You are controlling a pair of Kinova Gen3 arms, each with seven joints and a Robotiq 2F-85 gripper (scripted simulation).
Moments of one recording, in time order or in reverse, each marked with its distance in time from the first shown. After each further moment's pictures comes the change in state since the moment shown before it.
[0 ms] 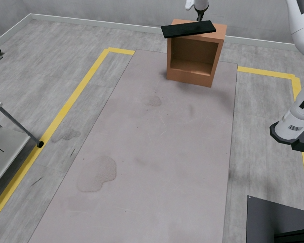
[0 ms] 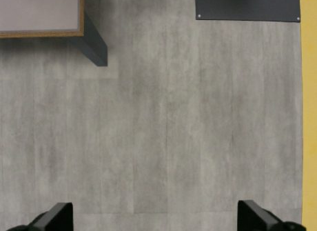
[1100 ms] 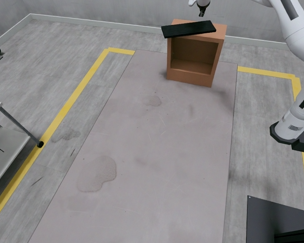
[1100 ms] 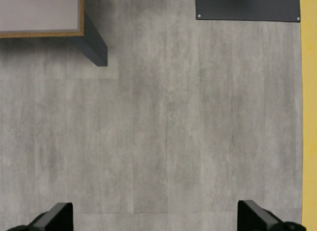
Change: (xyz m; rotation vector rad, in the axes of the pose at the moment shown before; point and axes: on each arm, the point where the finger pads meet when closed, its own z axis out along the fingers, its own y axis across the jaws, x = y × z) left arm 0.000 0.000 0.000 0.000 0.000 0.000; right arm 0.002 0.061 0.085 0.004 -0.001 -0.001
